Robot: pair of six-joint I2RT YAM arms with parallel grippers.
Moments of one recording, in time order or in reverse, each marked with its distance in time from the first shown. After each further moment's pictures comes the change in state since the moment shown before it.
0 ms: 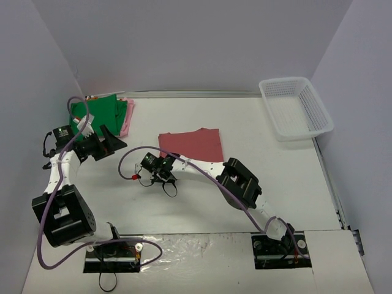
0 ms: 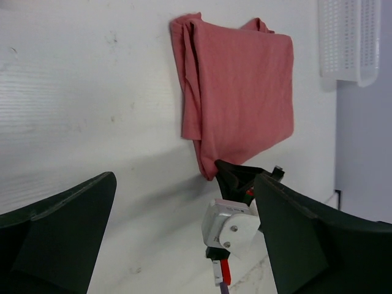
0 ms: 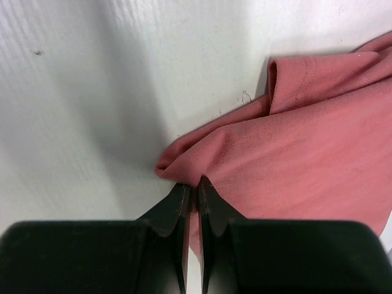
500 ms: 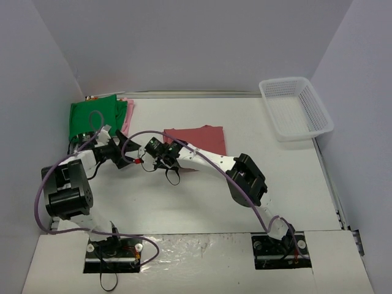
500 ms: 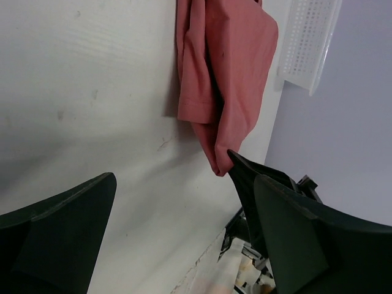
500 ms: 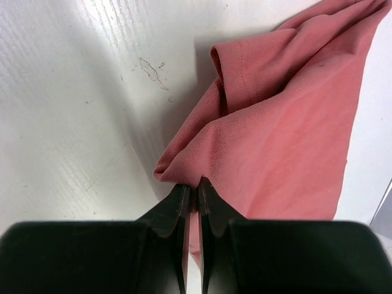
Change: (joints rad) left arm -0.104 0.240 -0.123 0.300 0.102 -0.394; right arm -0.064 -0.053 0.082 -0.081 0.031 -0.004
